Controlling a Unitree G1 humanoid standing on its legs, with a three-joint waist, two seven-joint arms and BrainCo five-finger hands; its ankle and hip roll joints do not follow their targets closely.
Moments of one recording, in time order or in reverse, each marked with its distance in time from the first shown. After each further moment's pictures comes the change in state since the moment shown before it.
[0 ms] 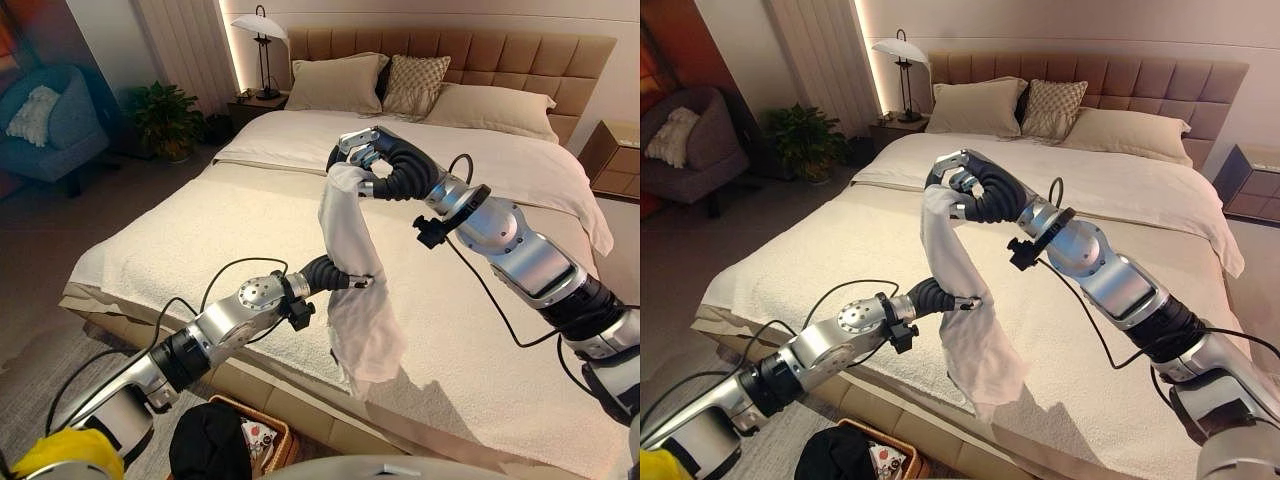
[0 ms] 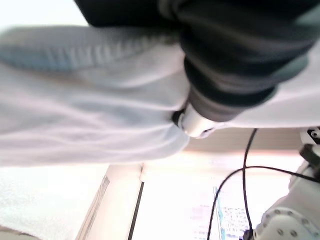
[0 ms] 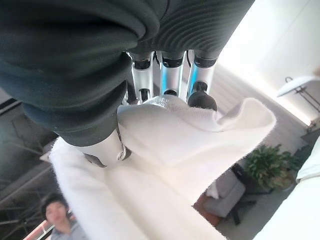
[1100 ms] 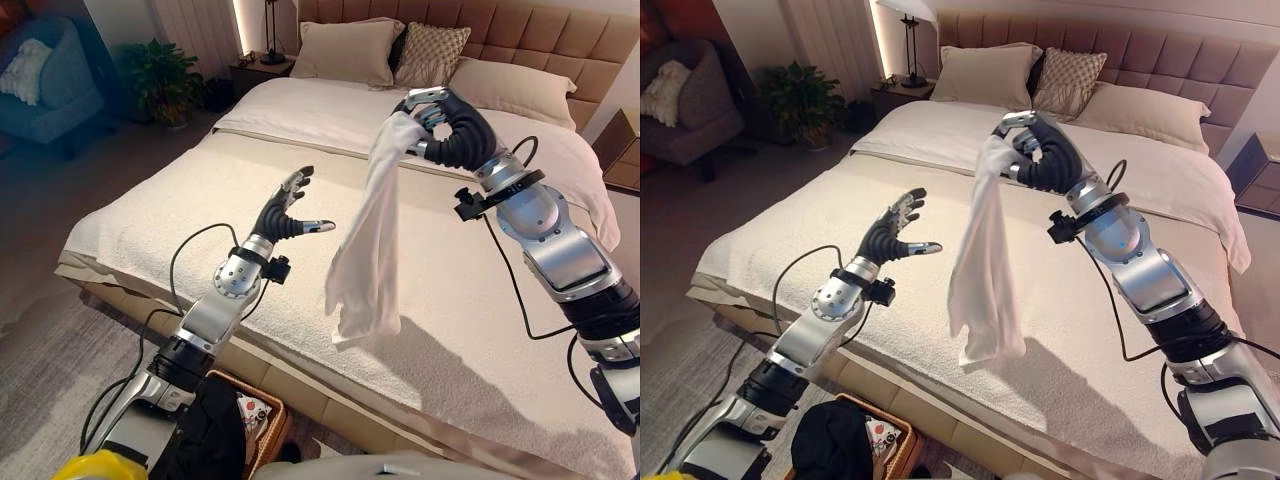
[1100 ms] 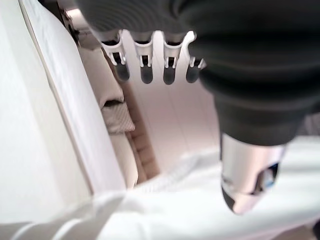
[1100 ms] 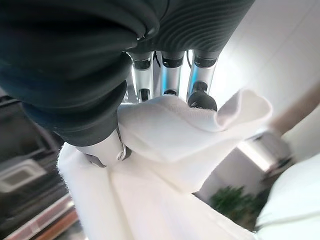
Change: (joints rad) left arm 0.088 -0.142 0.350 0.022 0.542 -0.090 0.292; right arm 0.075 -0.031 -0.166 -0.009 -0.080 0.023 -0.051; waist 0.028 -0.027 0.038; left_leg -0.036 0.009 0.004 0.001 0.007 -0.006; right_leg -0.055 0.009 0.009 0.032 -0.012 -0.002
